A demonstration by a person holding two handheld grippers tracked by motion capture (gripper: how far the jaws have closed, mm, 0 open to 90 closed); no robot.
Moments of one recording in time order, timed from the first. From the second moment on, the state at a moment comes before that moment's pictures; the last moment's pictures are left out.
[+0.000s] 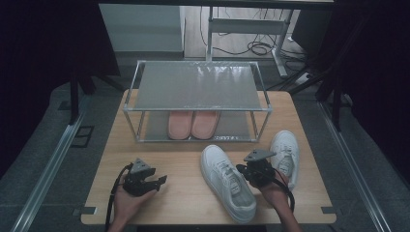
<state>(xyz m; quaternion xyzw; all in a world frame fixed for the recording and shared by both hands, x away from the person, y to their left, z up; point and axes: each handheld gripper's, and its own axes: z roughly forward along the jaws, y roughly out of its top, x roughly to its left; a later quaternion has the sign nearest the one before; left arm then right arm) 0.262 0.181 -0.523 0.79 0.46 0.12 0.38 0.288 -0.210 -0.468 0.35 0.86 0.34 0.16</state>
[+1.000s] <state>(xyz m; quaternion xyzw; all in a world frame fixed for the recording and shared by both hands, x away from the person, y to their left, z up) 0.261 0.182 -0.522 0.79 0.46 0.12 0.39 0.232 -0.253 -0.450 0.35 0.82 0.43 0.15</state>
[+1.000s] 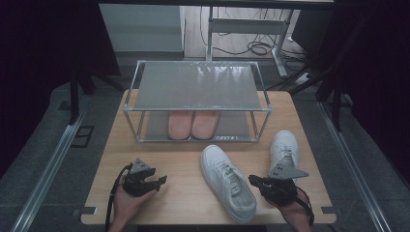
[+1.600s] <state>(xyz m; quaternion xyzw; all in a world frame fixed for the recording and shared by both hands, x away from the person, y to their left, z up) 0.262 0.182 -0.522 0.79 0.46 0.12 0.39 0.226 -0.252 -0.460 0.36 0.82 0.41 0.15</state>
